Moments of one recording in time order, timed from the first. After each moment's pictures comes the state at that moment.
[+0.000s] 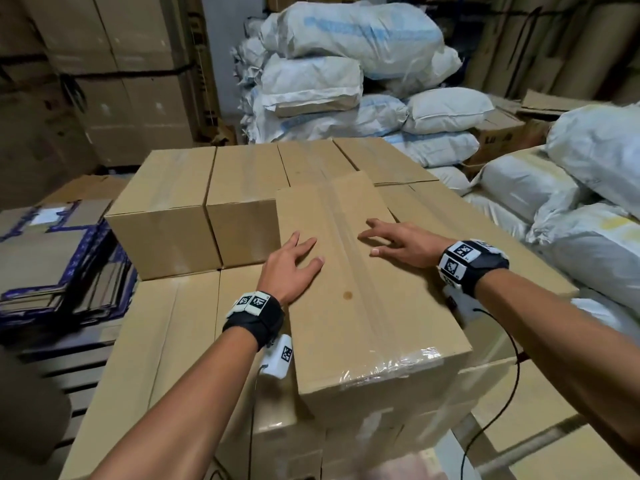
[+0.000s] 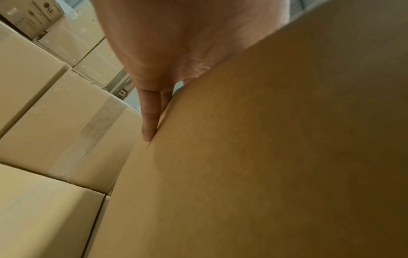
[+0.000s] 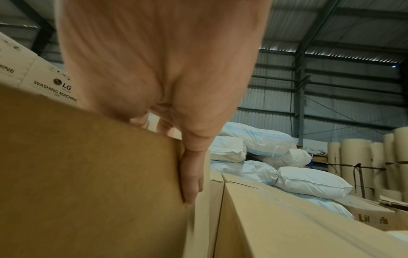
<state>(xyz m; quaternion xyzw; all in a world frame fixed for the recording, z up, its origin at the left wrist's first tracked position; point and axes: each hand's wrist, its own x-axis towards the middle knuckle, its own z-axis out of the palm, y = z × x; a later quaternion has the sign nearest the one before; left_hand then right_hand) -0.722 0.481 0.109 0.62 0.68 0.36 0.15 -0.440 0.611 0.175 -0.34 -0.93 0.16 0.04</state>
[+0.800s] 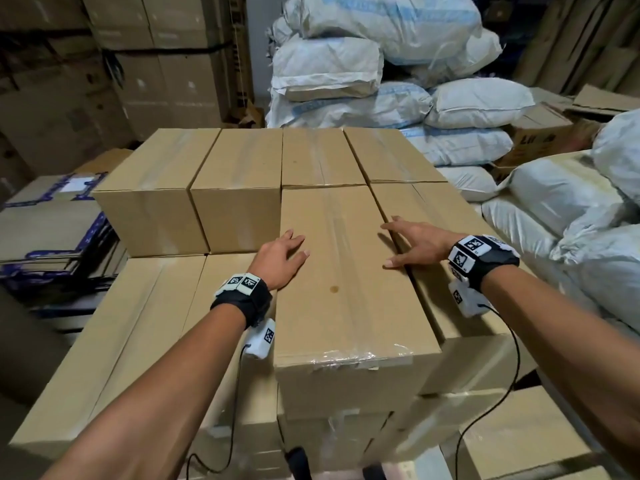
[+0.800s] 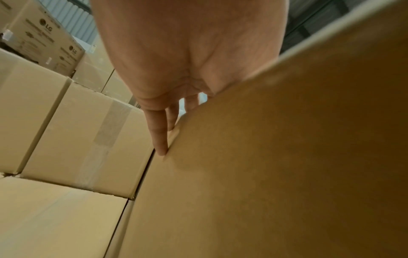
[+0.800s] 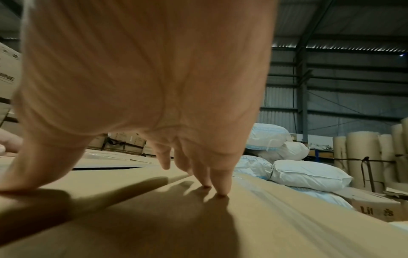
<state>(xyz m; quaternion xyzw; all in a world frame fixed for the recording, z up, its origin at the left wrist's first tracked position) -0.674 0.545 0.098 0.60 0.75 0.25 0.15 -0.373 0.702 0.168 -0.41 -0.90 0.14 -0.09</state>
